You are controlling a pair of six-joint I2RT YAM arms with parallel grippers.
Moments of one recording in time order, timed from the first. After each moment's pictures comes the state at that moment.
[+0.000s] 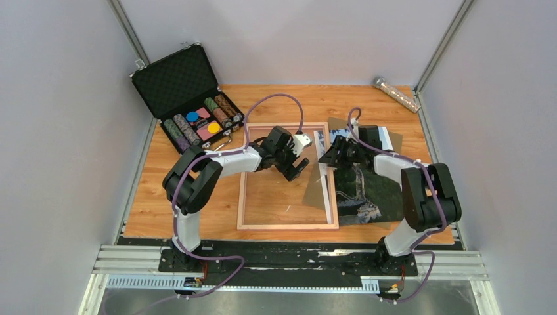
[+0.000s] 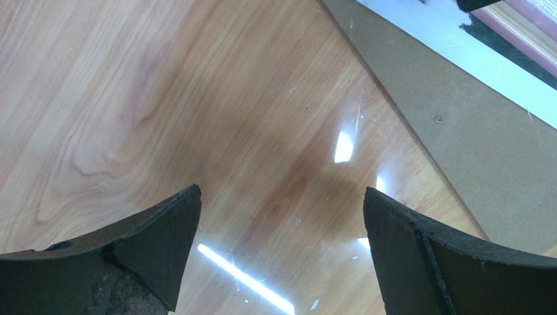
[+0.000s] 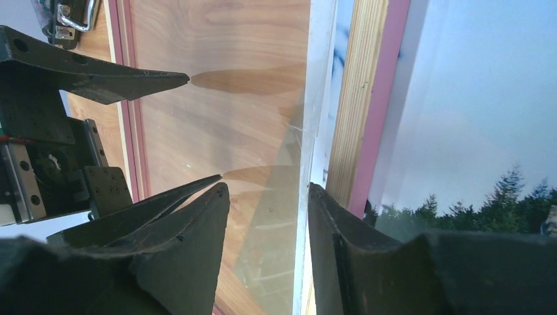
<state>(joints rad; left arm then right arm) -0.73 1.92 1.19 -0.09 0.17 0.19 0.16 1.64 0.81 0.04 -0.58 0.52</state>
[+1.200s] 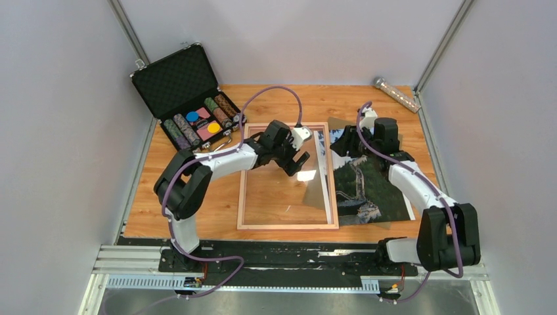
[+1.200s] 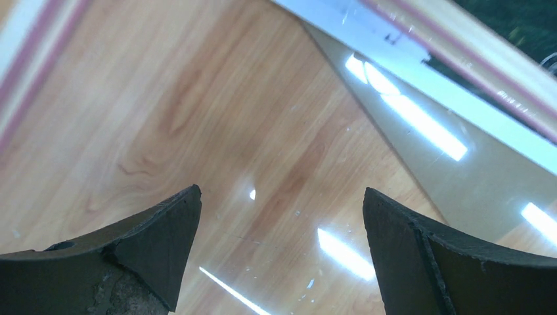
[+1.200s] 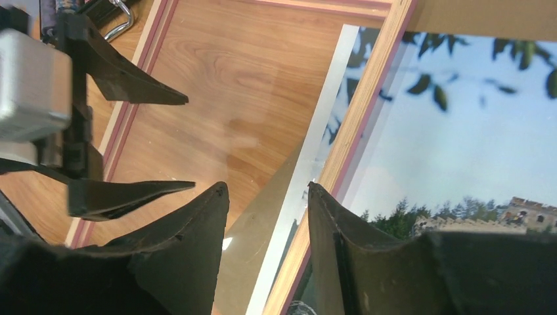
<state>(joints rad) -0.73 1.85 1.21 -0.13 0.17 0.18 0.14 1.33 0.81 -0.03 -0.48 0.25</state>
